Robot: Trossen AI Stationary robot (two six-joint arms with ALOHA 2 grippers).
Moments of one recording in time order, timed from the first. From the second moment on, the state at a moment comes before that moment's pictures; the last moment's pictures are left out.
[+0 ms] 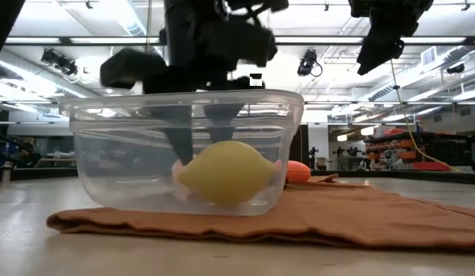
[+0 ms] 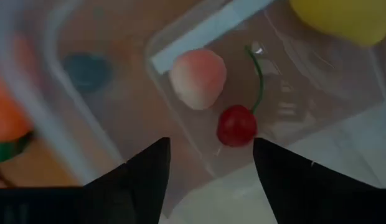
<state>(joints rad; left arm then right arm) -0.27 2.09 1.61 -0.92 -0.12 0.43 0.01 0.96 0.96 -0.90 0.20 0.39</state>
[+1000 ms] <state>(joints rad) 0.10 2.08 1.88 -1.29 0.01 0.42 0.01 0.96 0.96 -0.90 0.17 0.37</state>
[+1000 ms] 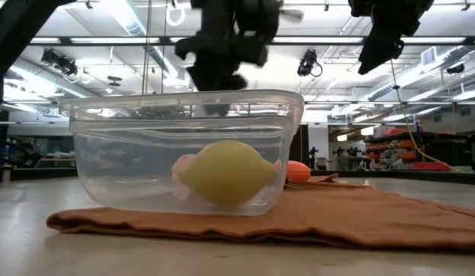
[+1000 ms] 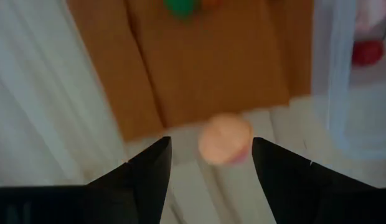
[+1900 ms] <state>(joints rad) 0.11 1.58 1.13 -0.66 0.05 0.78 0.01 0.96 0.96 -0.89 0.17 0.31</state>
